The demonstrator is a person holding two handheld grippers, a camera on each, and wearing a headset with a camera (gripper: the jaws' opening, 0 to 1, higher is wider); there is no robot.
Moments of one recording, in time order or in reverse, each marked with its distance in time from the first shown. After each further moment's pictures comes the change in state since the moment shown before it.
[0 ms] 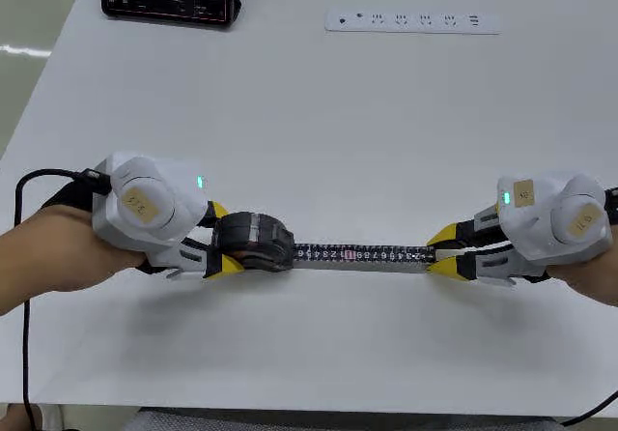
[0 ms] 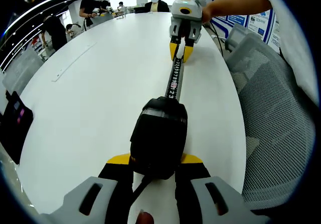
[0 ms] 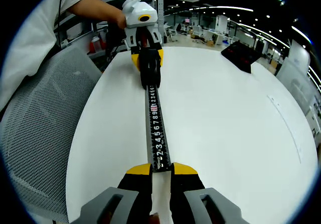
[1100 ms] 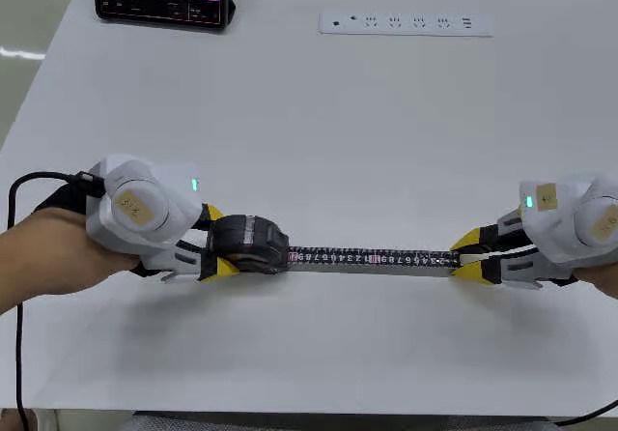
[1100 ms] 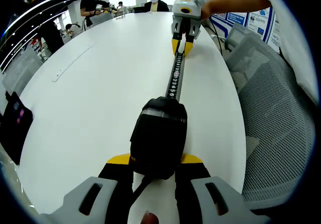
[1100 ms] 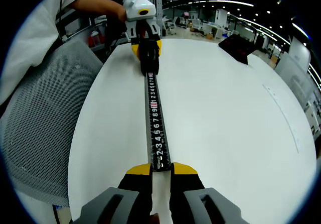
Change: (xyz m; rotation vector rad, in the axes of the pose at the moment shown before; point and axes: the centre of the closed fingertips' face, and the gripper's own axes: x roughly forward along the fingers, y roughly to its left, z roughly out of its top) left arm 0.001 0.001 0.002 0.004 0.004 -0.003; right arm -0.026 -0.001 -0.031 0.009 0.069 0.001
